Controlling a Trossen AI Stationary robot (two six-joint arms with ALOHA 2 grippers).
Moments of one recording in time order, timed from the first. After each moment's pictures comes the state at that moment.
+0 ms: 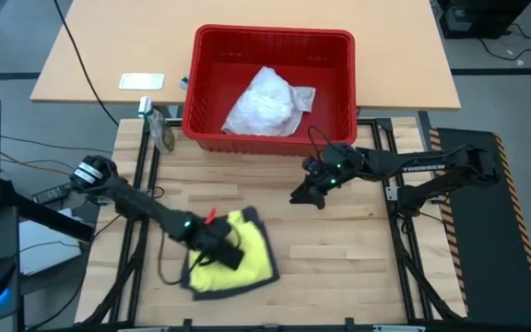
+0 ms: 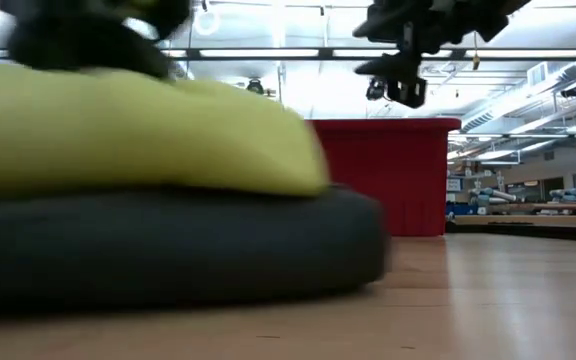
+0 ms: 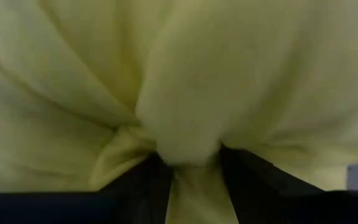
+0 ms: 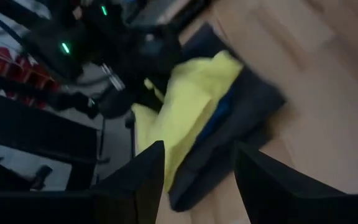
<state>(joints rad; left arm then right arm) -0.45 1.59 0.98 -0.49 -0.06 -1.55 -0.12 1.26 0.86 -0.12 -0.42 0.68</state>
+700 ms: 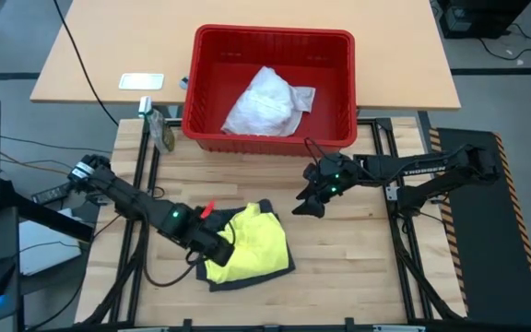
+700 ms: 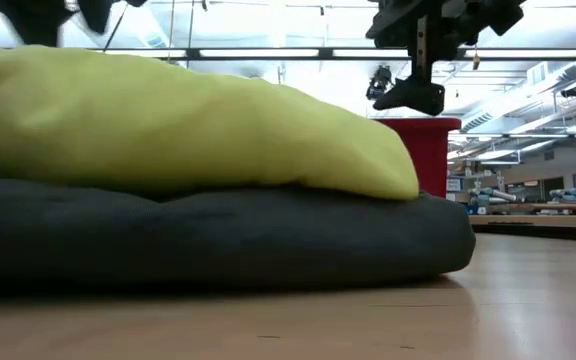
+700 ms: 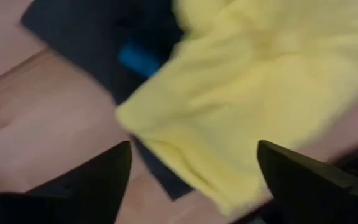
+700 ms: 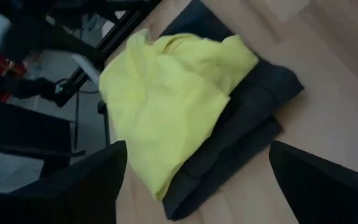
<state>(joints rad) -0.48 1.56 1.39 -1.18 -0.09 -1.54 -0.05 1.27 0.86 -0.23 -0.31 0.69</state>
